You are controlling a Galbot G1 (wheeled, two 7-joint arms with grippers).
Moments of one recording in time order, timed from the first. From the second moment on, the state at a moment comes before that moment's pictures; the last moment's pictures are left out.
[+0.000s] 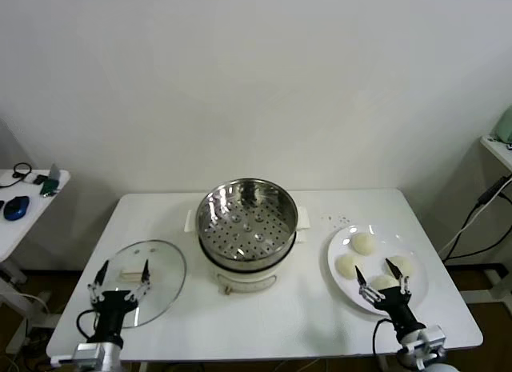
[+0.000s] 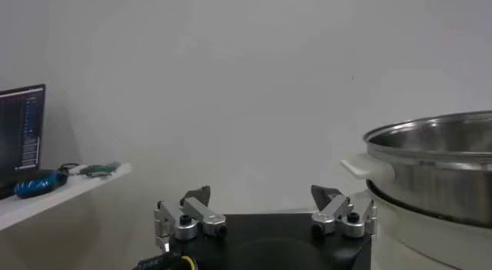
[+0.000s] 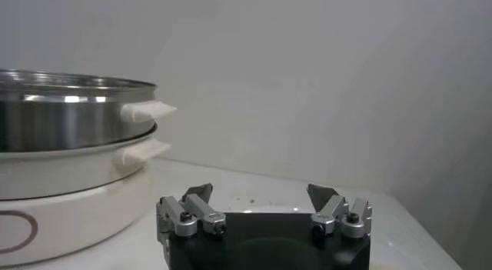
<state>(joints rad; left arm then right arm) 1.63 -1.52 -0.76 -2.00 -0.01 -0.10 0.05 -1.53 1.18 0.63 1.81 0.26 0.09 -0.18</state>
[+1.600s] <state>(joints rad) 1.59 -1.48 -0.72 -2.02 0.00 -0.05 0.02 0.00 0.68 -0.79 1.03 -0.01 -0.07 -1.03</state>
